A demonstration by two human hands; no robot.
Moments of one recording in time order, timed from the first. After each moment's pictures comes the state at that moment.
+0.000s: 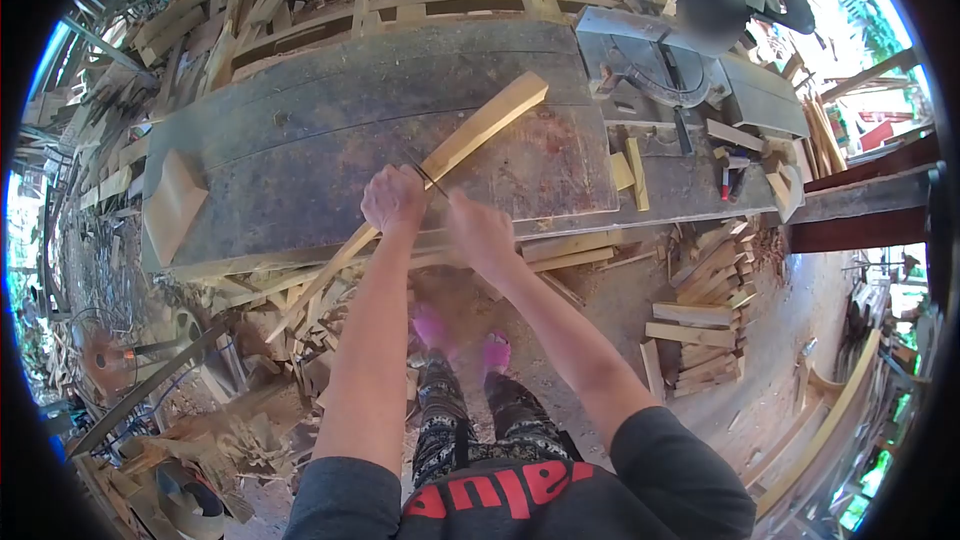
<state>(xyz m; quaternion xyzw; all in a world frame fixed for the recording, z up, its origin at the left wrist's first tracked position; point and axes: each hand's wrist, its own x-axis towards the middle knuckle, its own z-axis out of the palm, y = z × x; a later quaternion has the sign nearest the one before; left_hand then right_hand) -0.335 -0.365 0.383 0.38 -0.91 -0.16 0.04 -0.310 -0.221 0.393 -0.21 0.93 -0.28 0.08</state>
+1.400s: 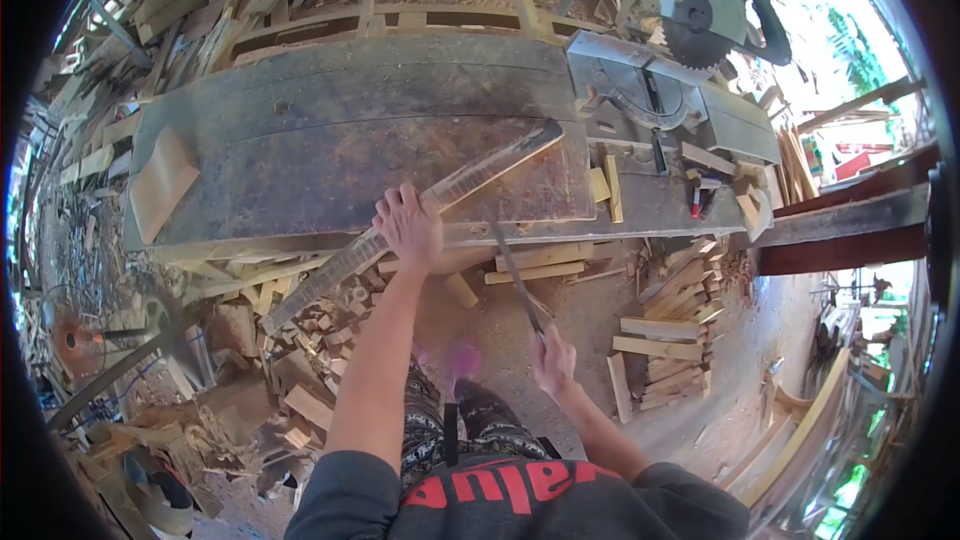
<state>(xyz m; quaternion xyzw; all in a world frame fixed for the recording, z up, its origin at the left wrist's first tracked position) -0.283 -0.322 0.350 0.30 -0.92 -0.21 0.16 -0.131 -0.041 0.364 -0.09 0.95 -0.28 0.06</state>
